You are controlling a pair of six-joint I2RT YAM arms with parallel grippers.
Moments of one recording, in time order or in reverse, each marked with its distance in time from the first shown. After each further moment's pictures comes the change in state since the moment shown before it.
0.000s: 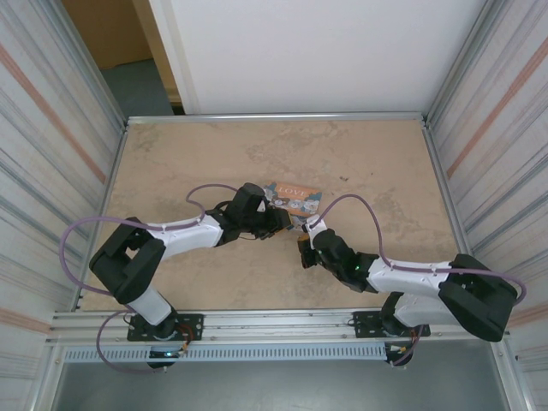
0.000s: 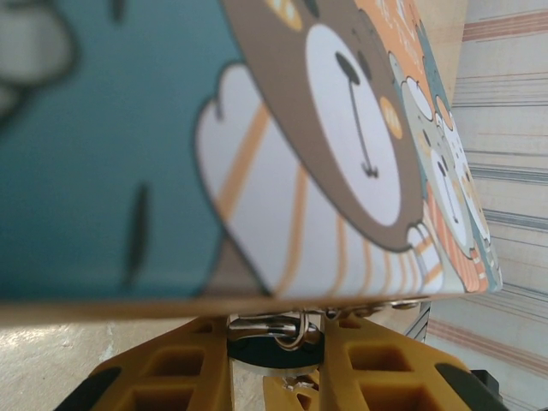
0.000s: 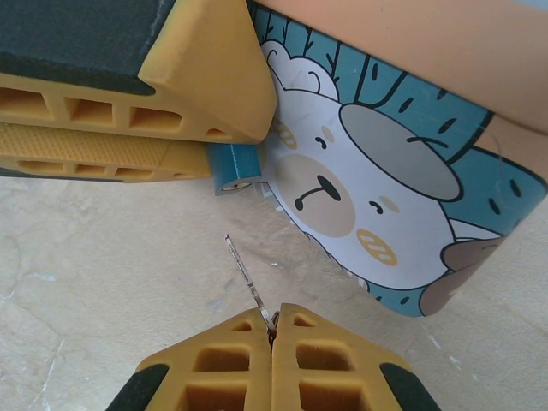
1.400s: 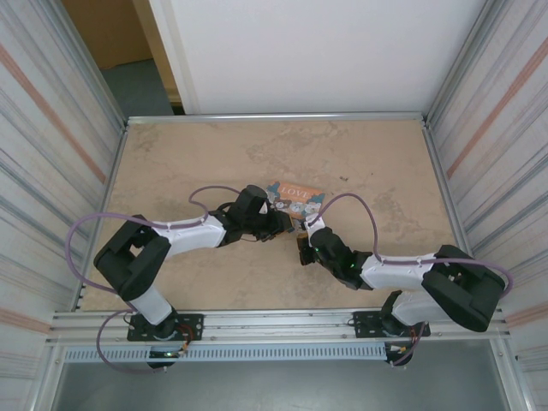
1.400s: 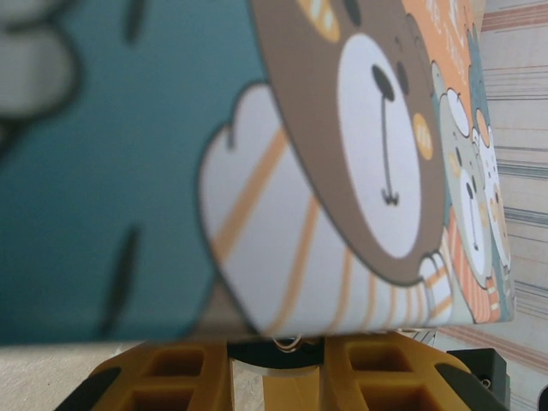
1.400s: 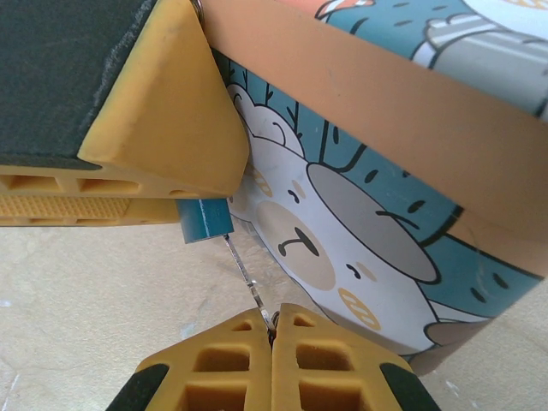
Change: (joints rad) left arm -0.009 0.030 0.000 0.008 0.000 0.000; right arm -0.028 0.101 0.006 0.092 0.013 0.001
